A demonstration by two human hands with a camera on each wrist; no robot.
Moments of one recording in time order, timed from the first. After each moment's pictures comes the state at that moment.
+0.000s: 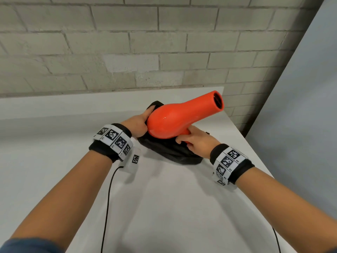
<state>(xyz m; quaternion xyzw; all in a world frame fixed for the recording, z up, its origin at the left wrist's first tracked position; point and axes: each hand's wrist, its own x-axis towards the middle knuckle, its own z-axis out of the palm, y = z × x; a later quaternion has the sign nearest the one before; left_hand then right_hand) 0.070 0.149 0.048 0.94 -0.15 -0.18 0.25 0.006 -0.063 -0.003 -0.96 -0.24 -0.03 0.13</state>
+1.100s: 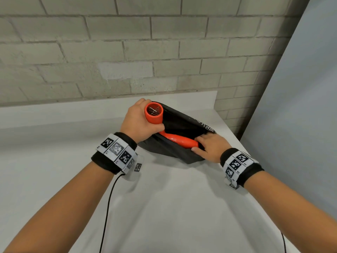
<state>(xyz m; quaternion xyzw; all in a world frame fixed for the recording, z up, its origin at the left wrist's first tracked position) 0.047 0.123 0.062 0.87 -0.22 0.15 0.41 0.005 -0.112 -0.015 -0.99 -0.09 0.04 -0.01</state>
